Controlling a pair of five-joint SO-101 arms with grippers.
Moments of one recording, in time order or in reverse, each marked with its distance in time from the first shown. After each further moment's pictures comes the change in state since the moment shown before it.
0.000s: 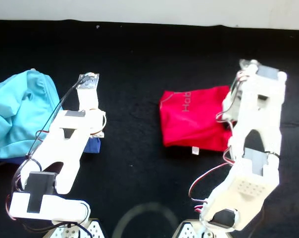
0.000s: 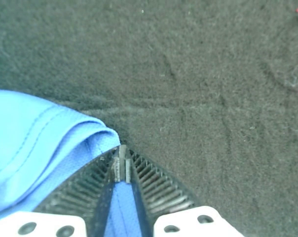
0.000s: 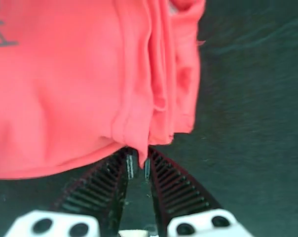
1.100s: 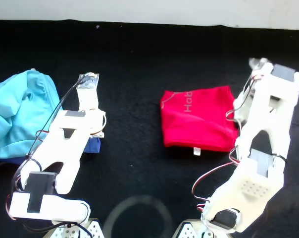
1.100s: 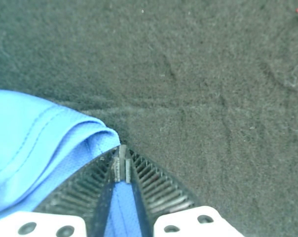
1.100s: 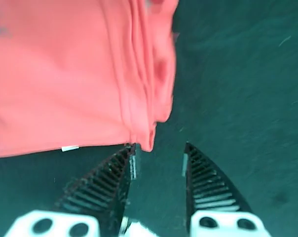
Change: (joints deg) left arm 0.0 0.0 0.0 0.0 0.0; right arm 4.1 0.3 -6.2 3.9 5.9
